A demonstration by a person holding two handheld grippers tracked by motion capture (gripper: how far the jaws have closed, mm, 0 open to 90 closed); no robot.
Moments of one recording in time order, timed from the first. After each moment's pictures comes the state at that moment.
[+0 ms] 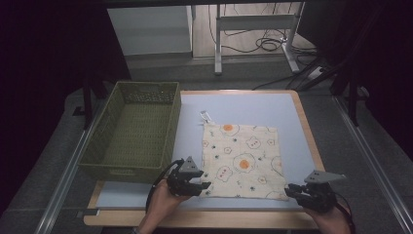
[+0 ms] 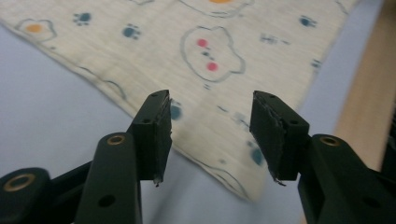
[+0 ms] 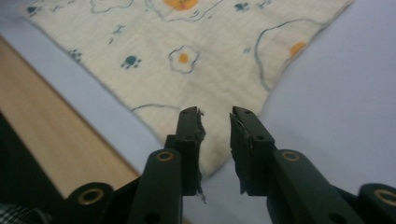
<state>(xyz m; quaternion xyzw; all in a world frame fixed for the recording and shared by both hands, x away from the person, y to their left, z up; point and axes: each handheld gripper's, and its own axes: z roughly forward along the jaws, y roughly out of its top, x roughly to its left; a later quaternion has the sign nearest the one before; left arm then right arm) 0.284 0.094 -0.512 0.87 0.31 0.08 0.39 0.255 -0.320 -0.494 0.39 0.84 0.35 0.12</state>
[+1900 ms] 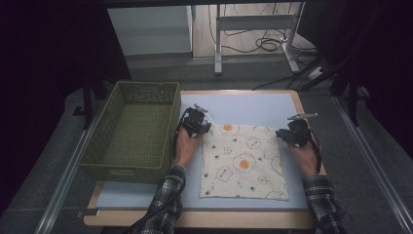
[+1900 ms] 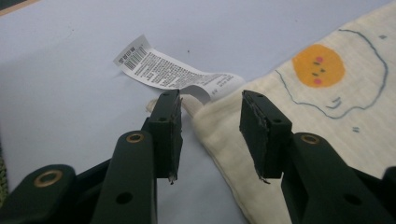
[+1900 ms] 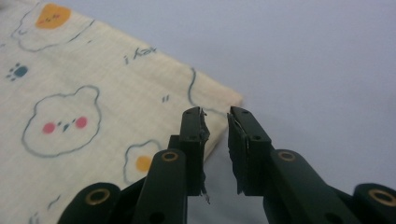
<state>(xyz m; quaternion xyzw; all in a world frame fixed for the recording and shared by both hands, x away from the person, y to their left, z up) 0.481 0.073 -0.519 0.81 0.45 0.18 0.33 0.462 -0.307 -0.506 0.46 0.80 0.34 0.18</state>
